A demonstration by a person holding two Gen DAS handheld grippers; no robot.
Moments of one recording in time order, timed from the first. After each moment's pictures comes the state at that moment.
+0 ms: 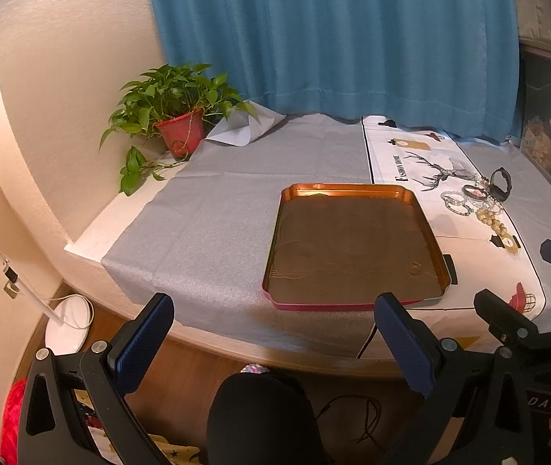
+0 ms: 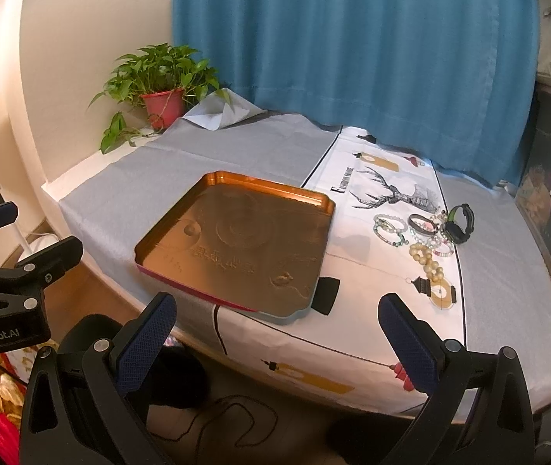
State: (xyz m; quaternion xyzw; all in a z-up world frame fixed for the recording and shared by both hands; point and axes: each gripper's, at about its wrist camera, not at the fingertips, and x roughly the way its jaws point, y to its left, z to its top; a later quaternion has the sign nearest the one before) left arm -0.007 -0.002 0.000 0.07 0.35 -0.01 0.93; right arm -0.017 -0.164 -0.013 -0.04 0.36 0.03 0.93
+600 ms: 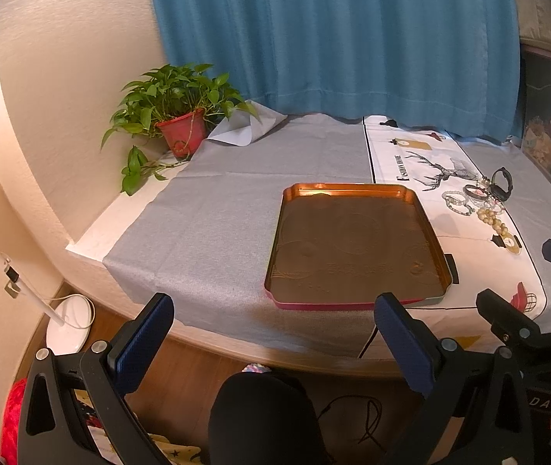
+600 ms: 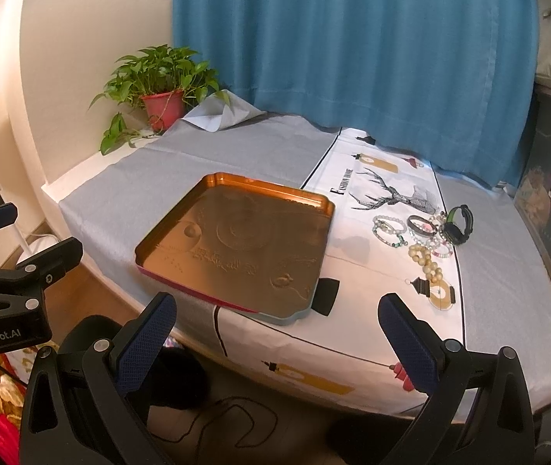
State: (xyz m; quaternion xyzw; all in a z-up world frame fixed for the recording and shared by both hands) left arm -0.008 -0.002 0.000 0.07 0.35 0.00 0.93; right arm -0.017 -0.164 -0.012 -0.04 0.36 0.03 0.93
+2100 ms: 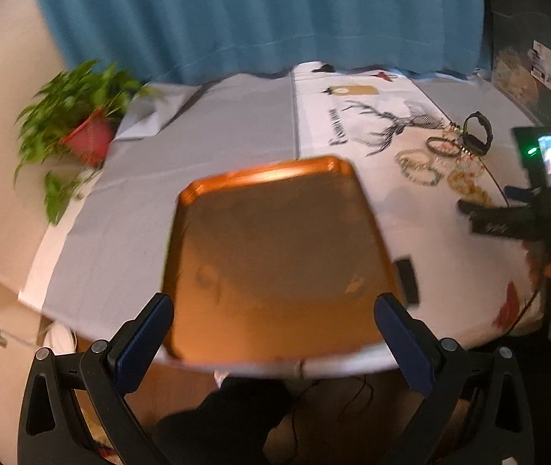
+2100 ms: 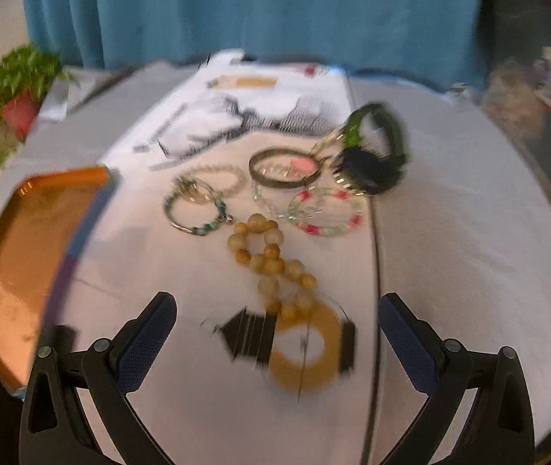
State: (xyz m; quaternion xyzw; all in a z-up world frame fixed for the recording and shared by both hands) left arm 0.099 -0.128 -0.034 0.15 0.44 -0.09 0.88; right arm 0.144 -0.375 -0.123 0.04 0.46 -0.07 0.88
